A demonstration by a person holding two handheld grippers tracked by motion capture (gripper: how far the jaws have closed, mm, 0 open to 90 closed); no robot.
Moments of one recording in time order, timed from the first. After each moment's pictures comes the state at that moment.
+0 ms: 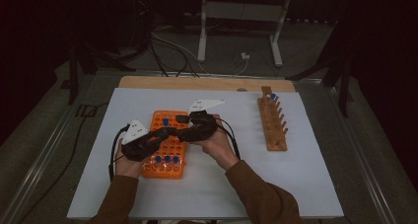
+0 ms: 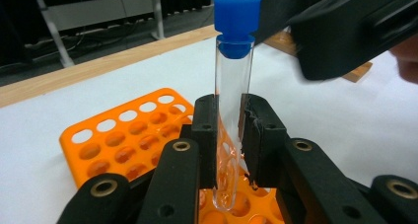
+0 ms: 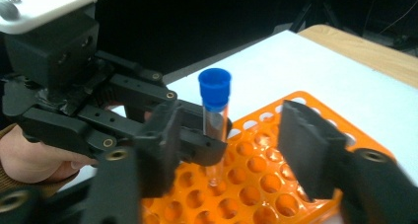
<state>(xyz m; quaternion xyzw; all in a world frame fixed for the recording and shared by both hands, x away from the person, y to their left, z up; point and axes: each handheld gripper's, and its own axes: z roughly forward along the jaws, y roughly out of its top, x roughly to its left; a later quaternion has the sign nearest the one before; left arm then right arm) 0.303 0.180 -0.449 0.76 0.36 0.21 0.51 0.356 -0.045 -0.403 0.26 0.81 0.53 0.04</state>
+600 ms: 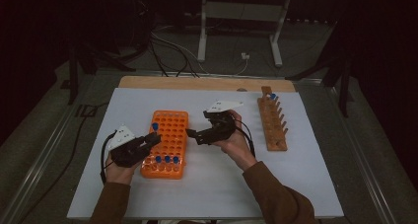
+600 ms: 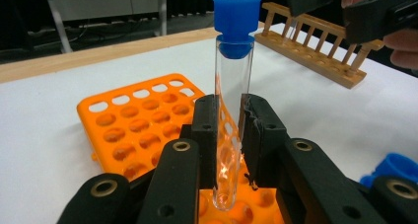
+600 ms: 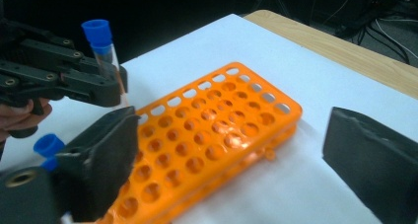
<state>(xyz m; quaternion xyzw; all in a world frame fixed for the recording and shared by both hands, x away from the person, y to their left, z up) 0.286 0.204 -0.456 0.74 0.38 0.19 0.52 0.360 -0.094 -0.412 0.29 0.81 0.49 0.10</state>
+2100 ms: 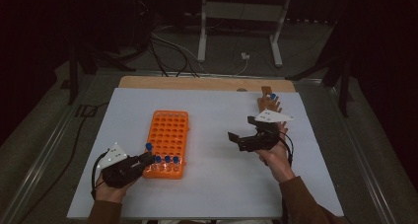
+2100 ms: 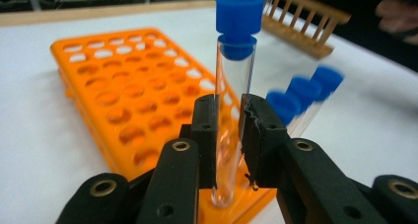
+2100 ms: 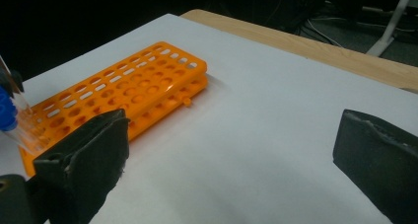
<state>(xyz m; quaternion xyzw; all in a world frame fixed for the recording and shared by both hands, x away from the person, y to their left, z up) 0.243 0.219 -0.476 0.75 0.39 0.14 0.51 0.334 -0.206 -0.425 0.36 0.77 0.50 0.15</state>
